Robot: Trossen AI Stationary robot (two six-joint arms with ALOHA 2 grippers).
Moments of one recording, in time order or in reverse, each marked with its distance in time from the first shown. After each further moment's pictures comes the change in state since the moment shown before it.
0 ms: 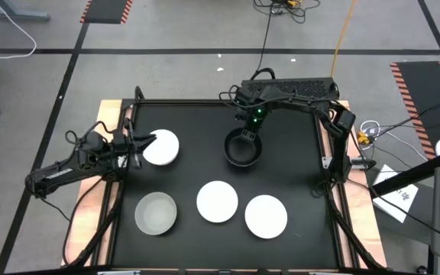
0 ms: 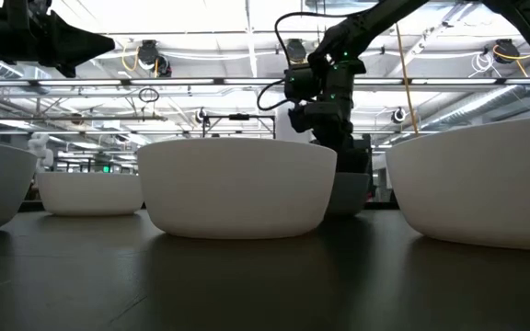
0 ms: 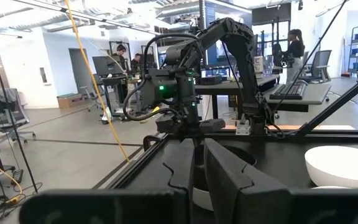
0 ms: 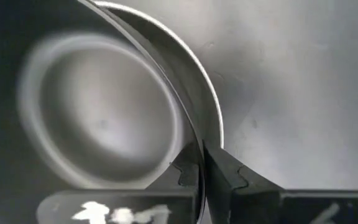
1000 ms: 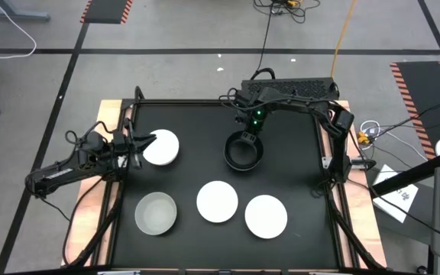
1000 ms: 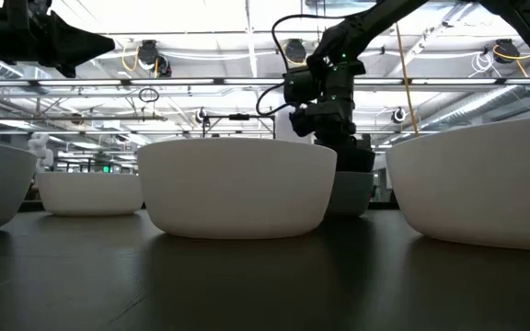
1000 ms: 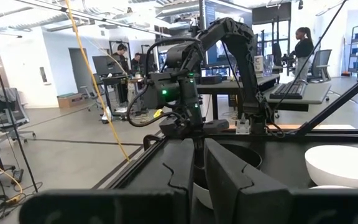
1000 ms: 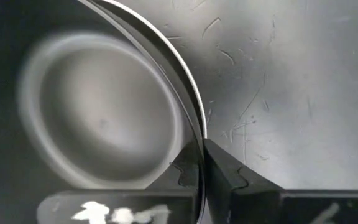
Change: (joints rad) left arm 0.000 0.000 0.000 -0.002 0.000 0.001; right arm 0.012 0.013 0.000 -0.049 0.002 0.034
